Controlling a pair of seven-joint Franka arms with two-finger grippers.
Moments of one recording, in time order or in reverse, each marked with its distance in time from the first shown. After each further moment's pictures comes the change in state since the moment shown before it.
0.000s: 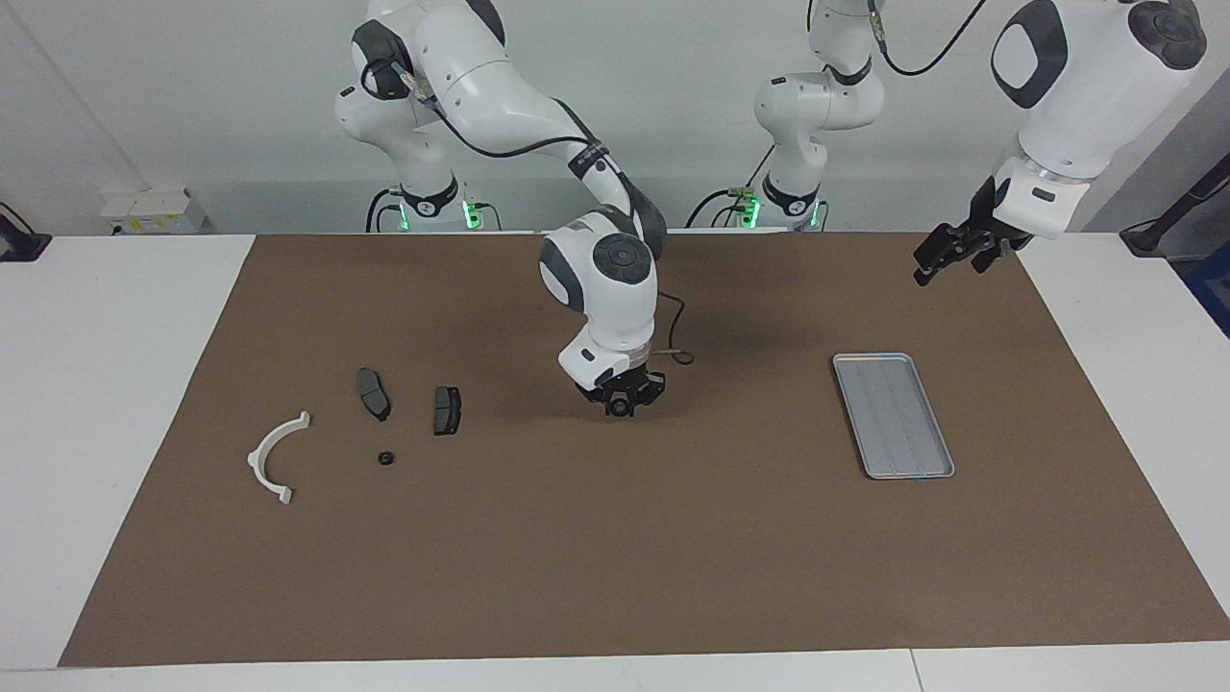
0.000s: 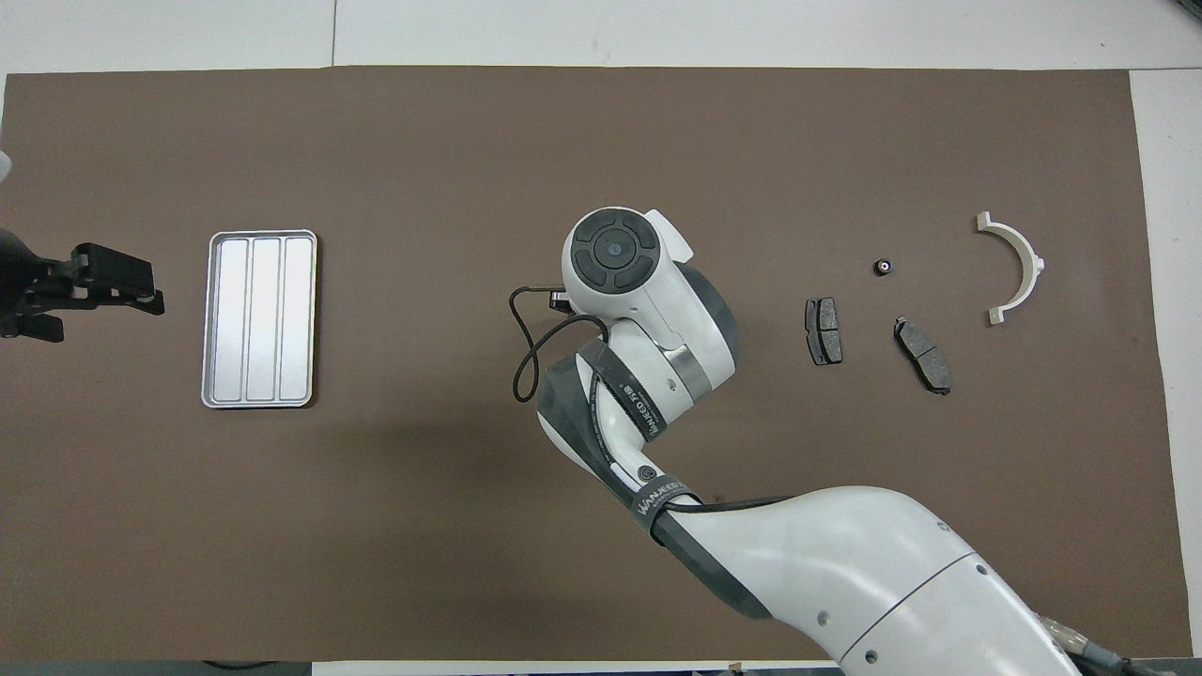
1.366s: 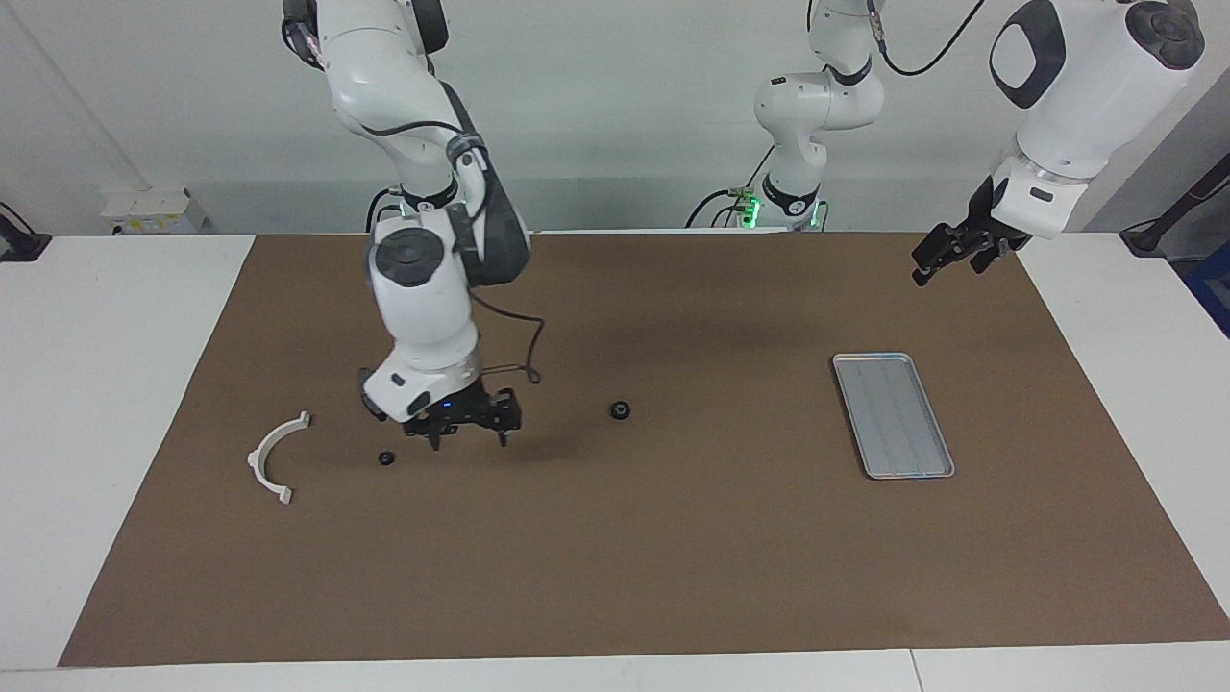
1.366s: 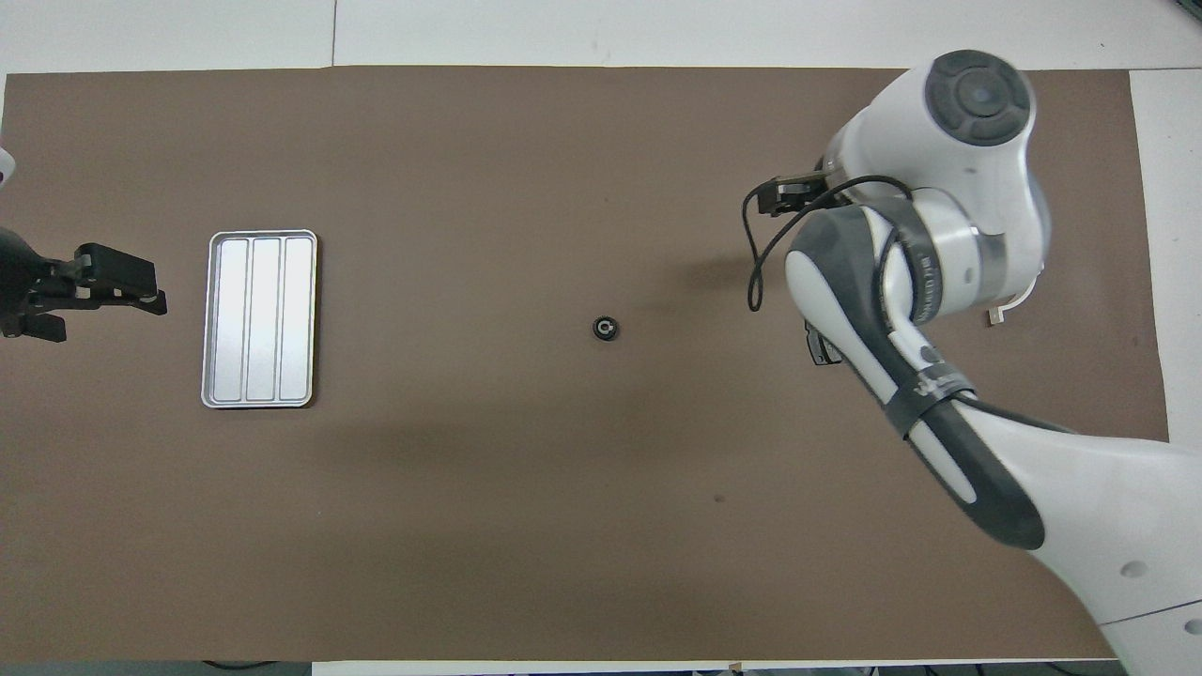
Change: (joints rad) left arm -0.001 0.000 -0.005 0.000 0.000 0.000 0.000; right arm -0.396 -0.155 -0.024 0.001 -0.001 -0.084 -0.578
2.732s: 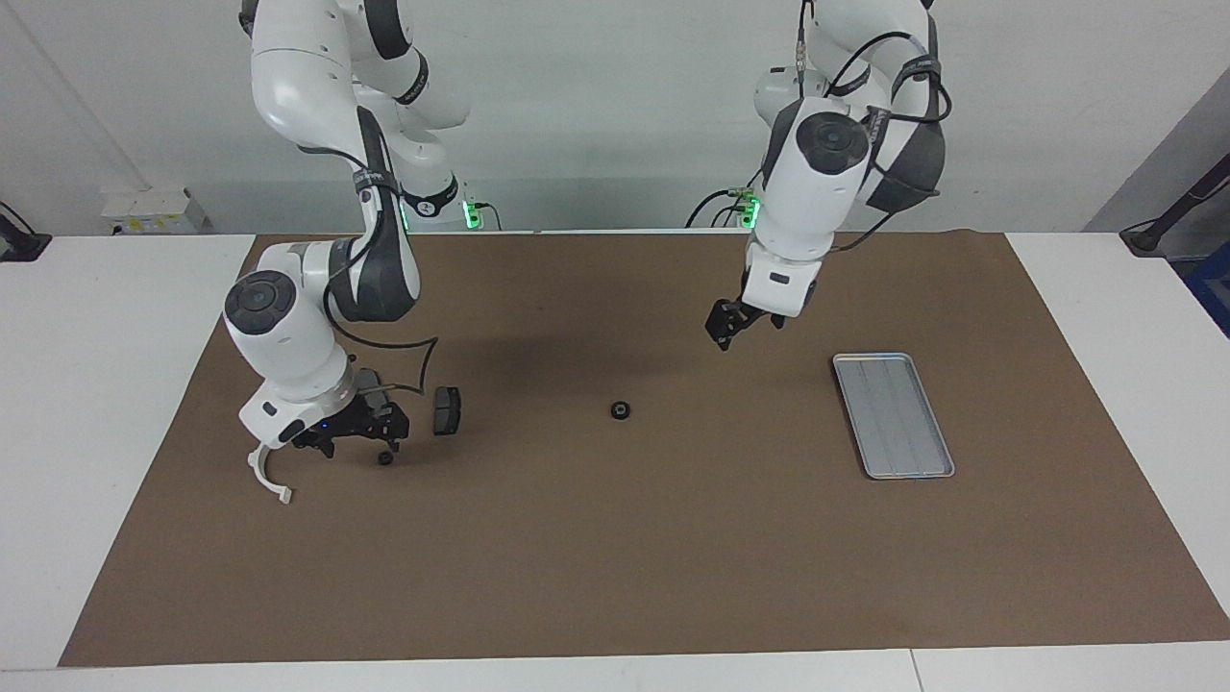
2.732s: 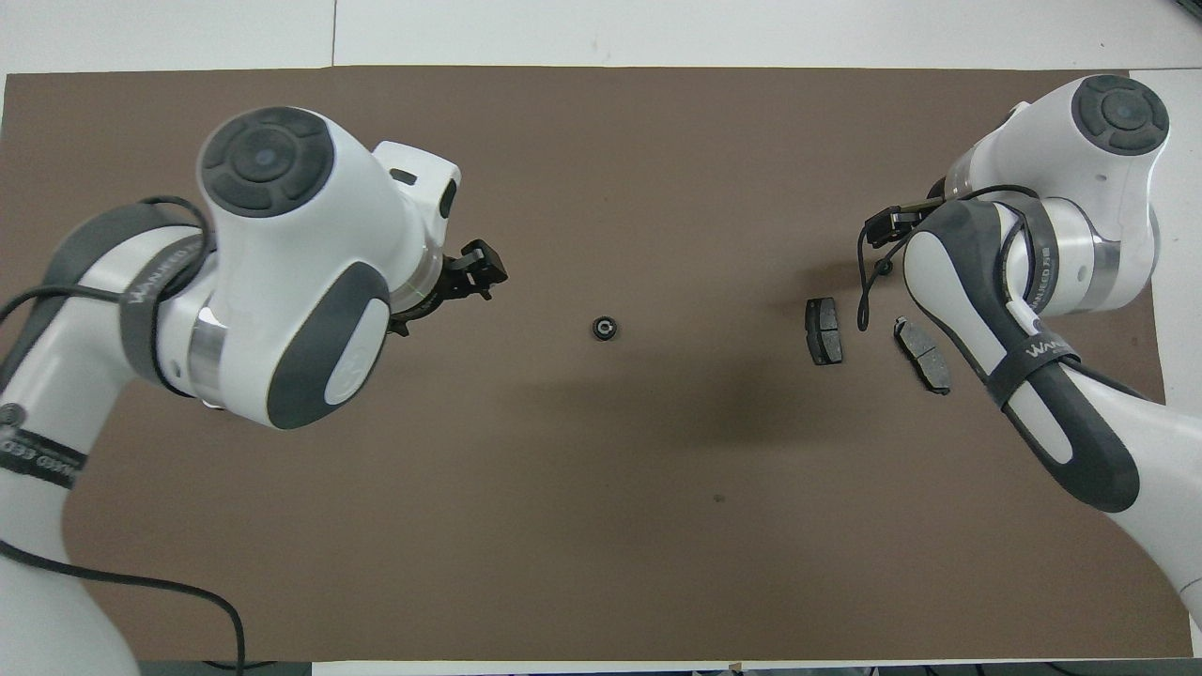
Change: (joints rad) left arm -0.453 0.232 -0.024 0.000 -0.002 0.261 -0.641; right arm -0.161 -0.006 0.016 -0.145 0.000 0.038 -0.169
